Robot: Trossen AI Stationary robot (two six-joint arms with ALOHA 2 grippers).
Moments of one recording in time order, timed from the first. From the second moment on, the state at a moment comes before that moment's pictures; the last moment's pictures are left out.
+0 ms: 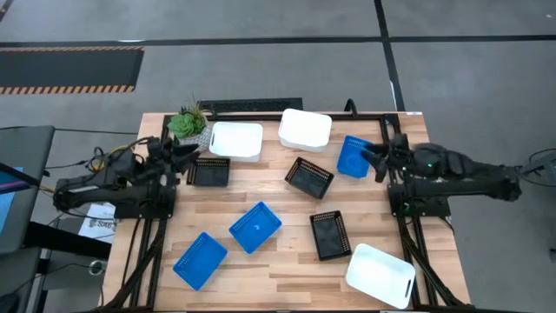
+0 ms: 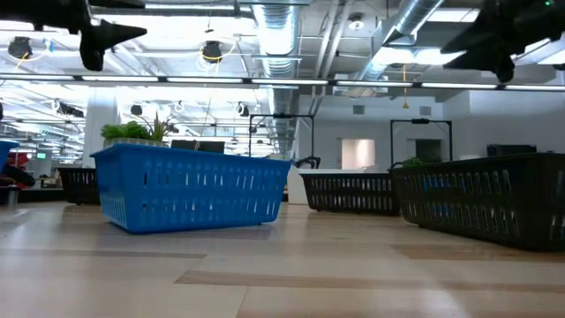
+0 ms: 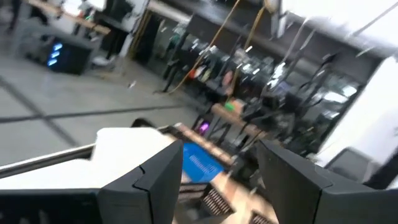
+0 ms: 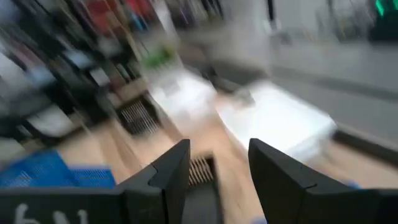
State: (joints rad) left arm 0.10 0.13 0.39 -0.16 -0.33 -0.48; right arm -0.08 0.35 0.57 -0.54 0.43 0.46
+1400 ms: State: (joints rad) left arm 0.20 1.08 0.94 -0.26 0.07 -0.26; right arm 0.23 0.92 0.90 -1.05 -0.02 0.87
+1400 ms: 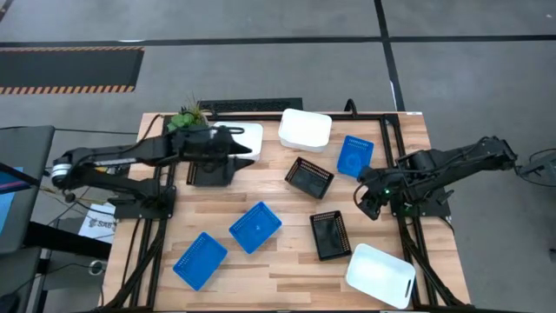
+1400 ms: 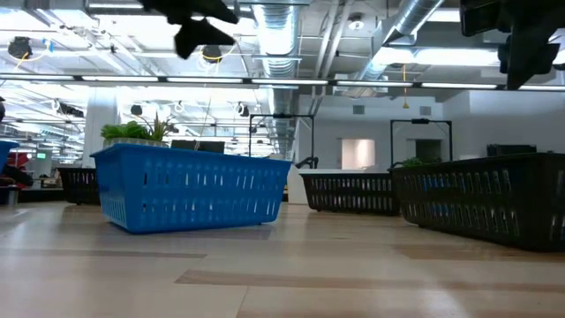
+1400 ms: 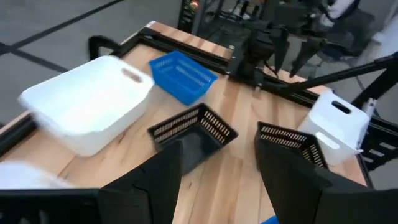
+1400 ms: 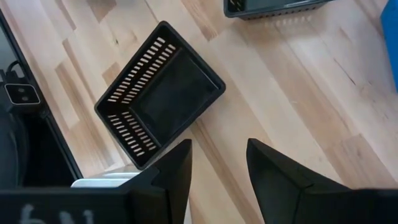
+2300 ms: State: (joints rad) left arm 0.20 1.20 1.16 -0.49 0.22 -0.11; right arm 0.88 1.12 0.76 -0.90 -0.03 1.54
